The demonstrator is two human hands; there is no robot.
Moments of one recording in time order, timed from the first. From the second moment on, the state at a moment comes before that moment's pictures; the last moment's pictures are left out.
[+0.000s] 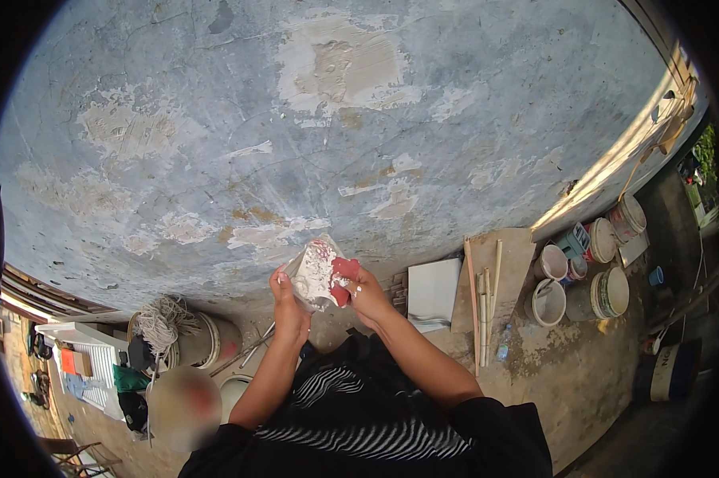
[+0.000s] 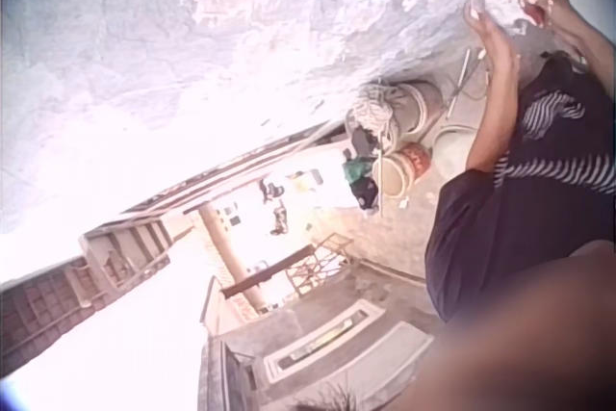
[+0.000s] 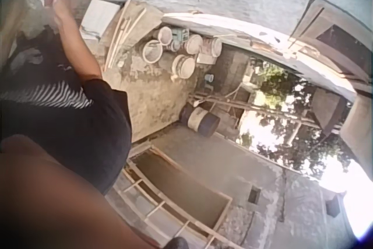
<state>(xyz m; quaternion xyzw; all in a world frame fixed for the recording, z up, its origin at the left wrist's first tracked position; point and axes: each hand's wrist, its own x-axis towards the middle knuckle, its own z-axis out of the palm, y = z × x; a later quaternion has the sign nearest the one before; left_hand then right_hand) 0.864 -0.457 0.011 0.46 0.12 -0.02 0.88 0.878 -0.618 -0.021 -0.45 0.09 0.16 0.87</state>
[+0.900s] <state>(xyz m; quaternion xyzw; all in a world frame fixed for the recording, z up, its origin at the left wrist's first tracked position) 0.840 -0.369 -0.021 0.48 0.23 0.00 0.85 0.938 -0.661 -0.244 -0.27 0.45 0.02 0.85</state>
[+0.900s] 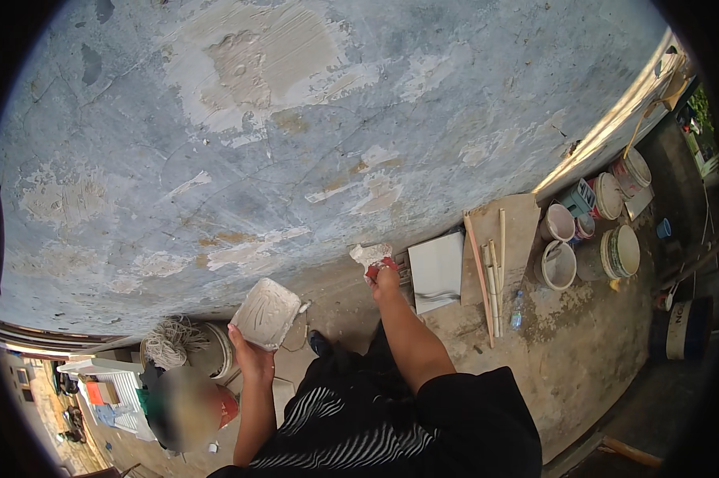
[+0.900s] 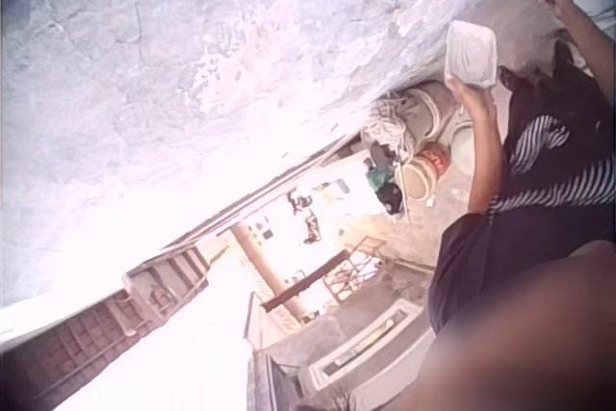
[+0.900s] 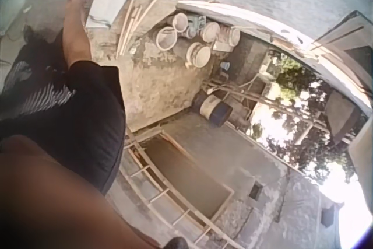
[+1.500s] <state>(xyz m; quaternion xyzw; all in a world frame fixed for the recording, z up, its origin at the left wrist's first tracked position) 0.851 -0.362 -0.016 0.49 0.27 0.02 0.83 0.953 -0.649 -0.239 -0.08 0.43 -0.04 0.90</state>
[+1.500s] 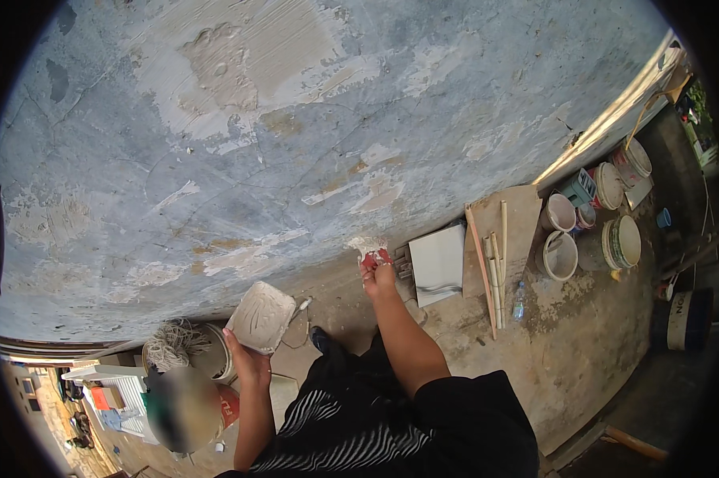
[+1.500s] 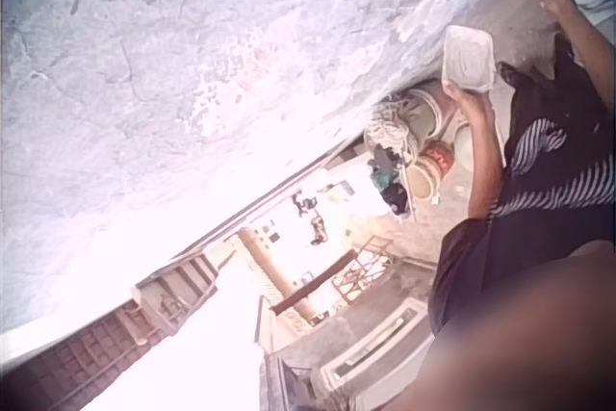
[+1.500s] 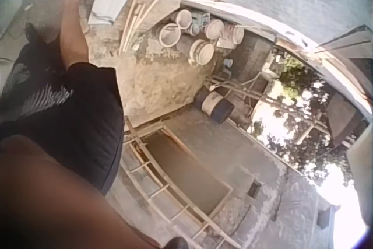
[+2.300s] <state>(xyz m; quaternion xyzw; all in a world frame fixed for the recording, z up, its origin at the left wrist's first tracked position) 0.849 -0.367 -0.020 0.49 0.26 -0.01 0.83 0.987 -0.659 -0.249 -0.18 0.50 -0.05 0.84</state>
